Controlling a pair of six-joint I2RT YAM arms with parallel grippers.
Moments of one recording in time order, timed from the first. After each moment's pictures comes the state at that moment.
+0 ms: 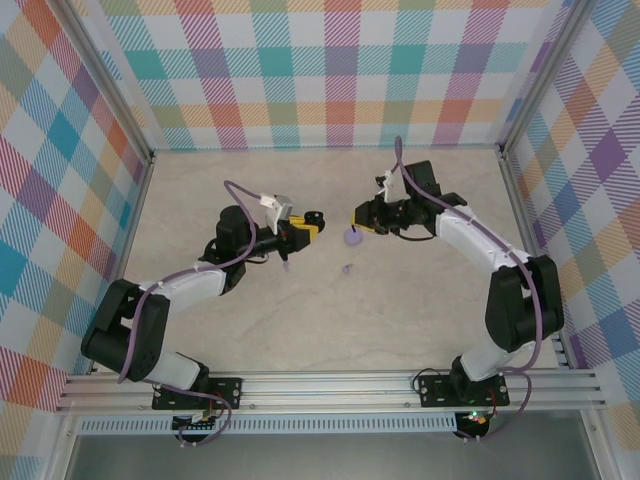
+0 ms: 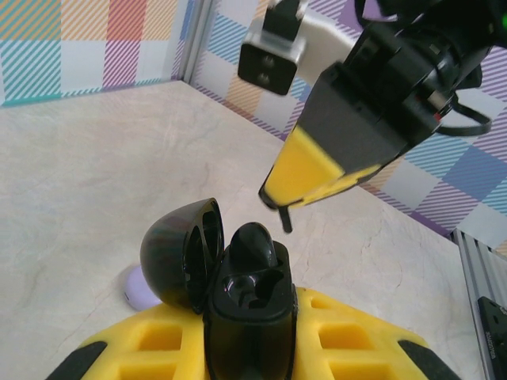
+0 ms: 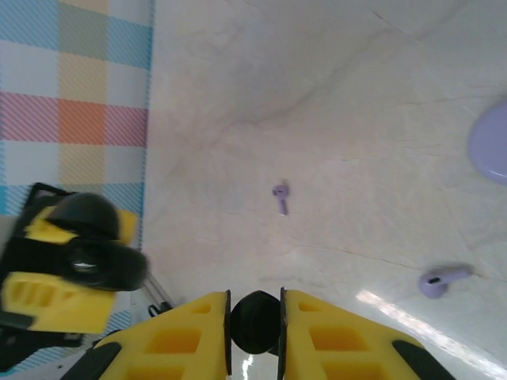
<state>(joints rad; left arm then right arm) -0.41 1.46 0.68 0.60 0.71 -0.23 0.34 1.60 1.23 -0.46 -0.76 0.57</state>
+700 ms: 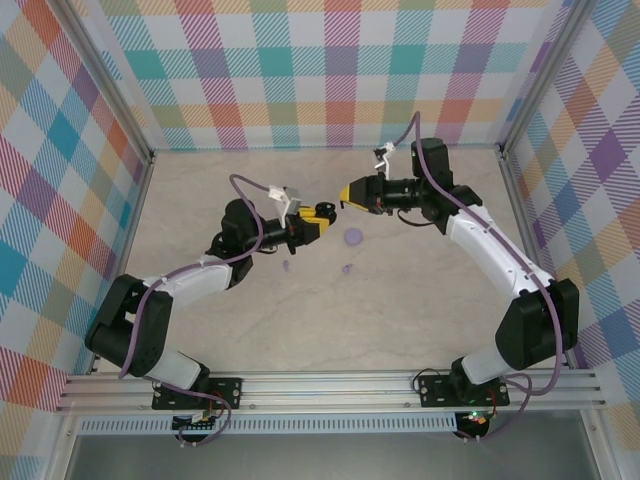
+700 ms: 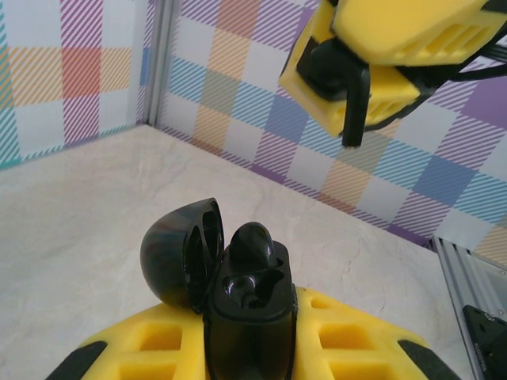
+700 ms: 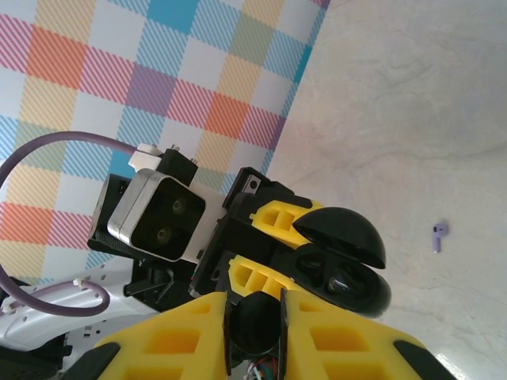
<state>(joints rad) -0.46 1.49 0.77 0.67 0.75 -0.21 0.38 1.49 1.33 -0.34 -0.95 0.69</state>
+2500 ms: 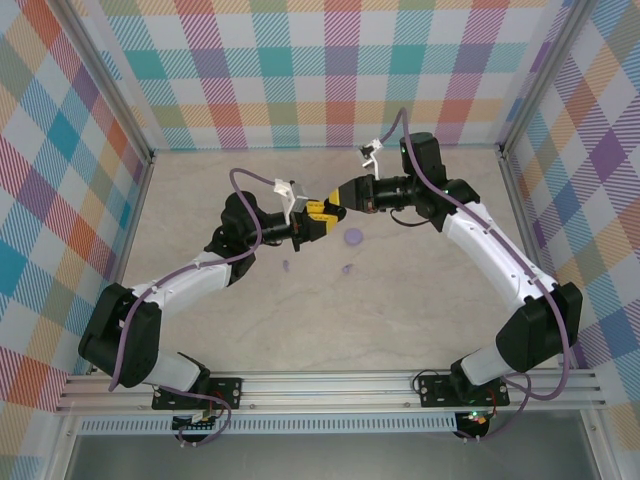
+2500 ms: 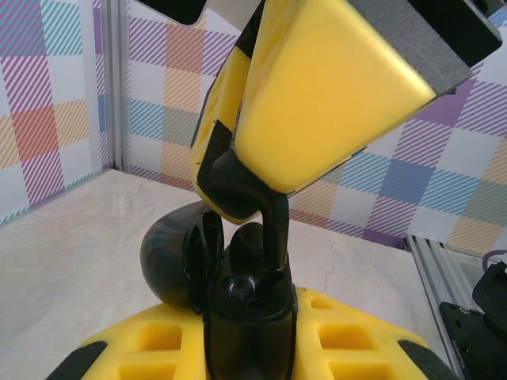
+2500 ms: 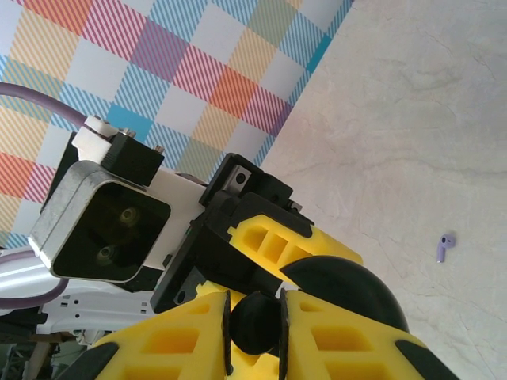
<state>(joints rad) -0.51 1.43 0.85 0.59 0.79 -0.14 0.45 1.49 1.43 -0.49 -0.90 0.52</state>
